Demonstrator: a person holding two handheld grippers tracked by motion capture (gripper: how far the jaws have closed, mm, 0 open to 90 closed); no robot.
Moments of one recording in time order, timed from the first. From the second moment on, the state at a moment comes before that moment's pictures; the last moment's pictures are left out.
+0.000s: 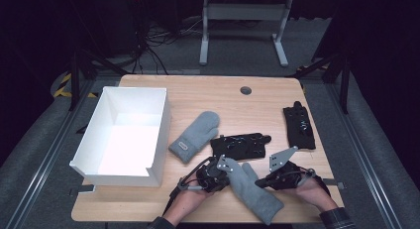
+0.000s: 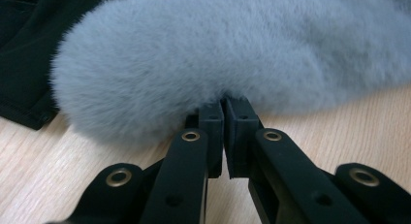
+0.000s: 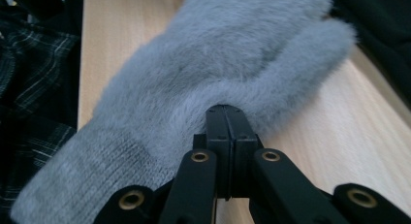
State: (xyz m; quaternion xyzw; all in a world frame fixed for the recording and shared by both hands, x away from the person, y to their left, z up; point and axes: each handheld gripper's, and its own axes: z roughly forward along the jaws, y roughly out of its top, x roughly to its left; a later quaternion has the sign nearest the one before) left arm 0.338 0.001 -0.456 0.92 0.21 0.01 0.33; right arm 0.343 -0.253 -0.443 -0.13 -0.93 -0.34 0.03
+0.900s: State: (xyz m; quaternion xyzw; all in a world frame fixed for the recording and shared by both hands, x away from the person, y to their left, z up) left arm 0.362 -0.003 -0.448 0.91 0.22 0.00 0.36; right arm 0.328 -0.178 -0.450 -0.06 -0.93 -0.35 0.06
